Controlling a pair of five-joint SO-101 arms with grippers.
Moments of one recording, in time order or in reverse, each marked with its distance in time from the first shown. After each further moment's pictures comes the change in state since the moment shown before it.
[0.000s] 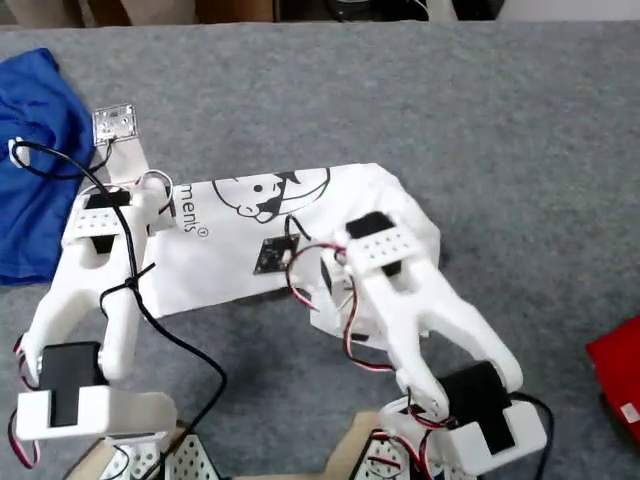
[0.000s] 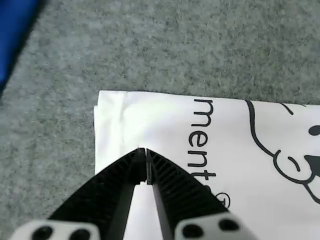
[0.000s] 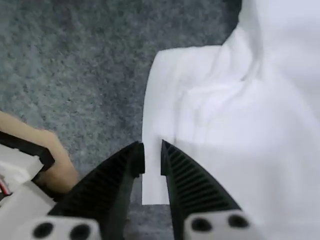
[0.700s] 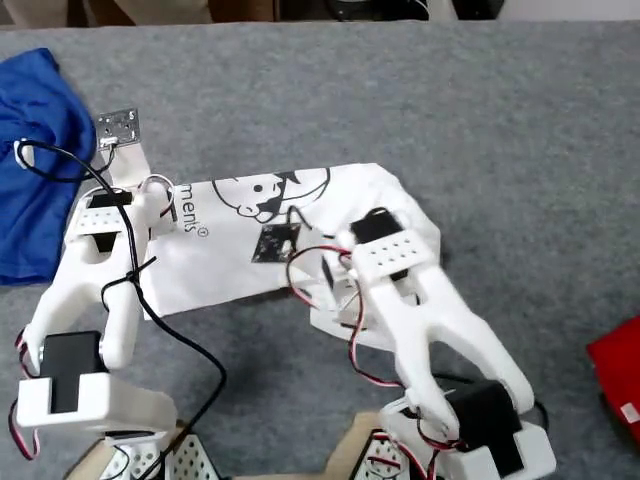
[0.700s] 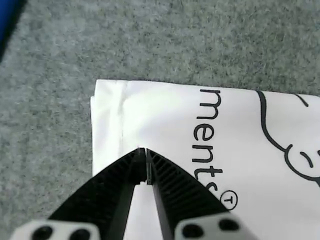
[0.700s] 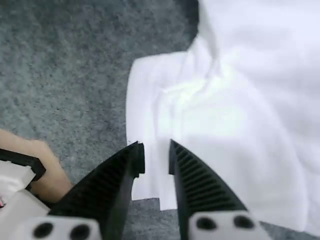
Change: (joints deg) left arm 0.0 3.1 -0.2 0.0 0.0; right arm 1.3 -5.9 -1.8 1.5 -2.4
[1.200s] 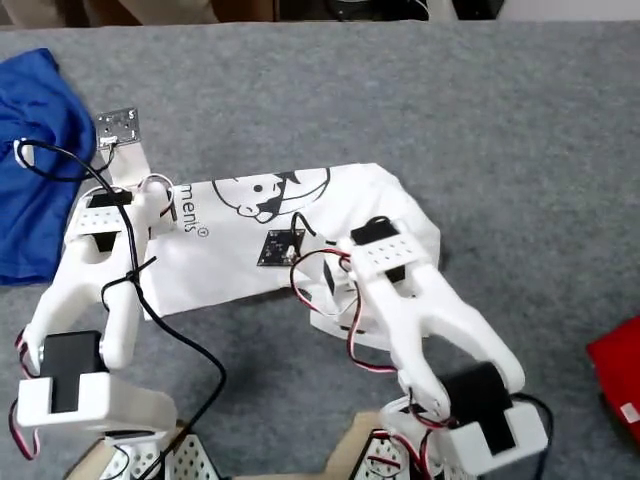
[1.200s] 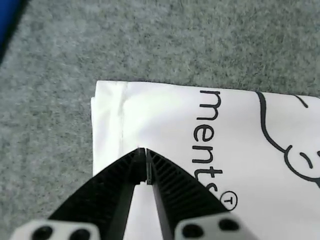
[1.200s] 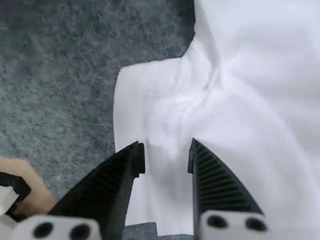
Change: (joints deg) left arm -0.1 0.0 -0.1 0.0 0.0; right arm 0.2 6.3 4.4 -9.9 -0.5
